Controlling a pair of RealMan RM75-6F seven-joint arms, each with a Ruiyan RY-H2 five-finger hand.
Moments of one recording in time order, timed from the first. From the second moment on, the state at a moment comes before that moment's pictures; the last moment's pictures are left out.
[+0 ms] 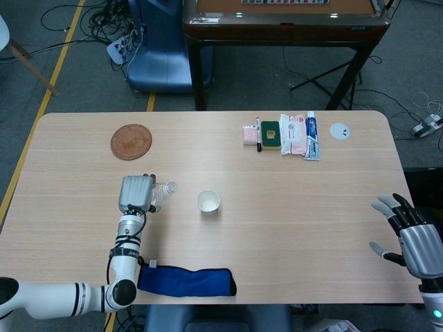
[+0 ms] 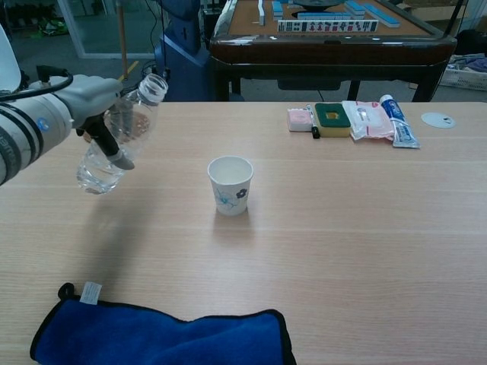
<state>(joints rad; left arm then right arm) -0.86 -1.65 -0.32 -1.67 0.56 1.40 1.05 0.07 -1.13 0.03 -1.45 -1.66 1.62 0.16</state>
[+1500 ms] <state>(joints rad) -1.07 -1.77 -0.31 -1.58 0.35 1.50 1.51 0.06 -1.11 0.04 -1.45 -1.64 1.64 0.20</state>
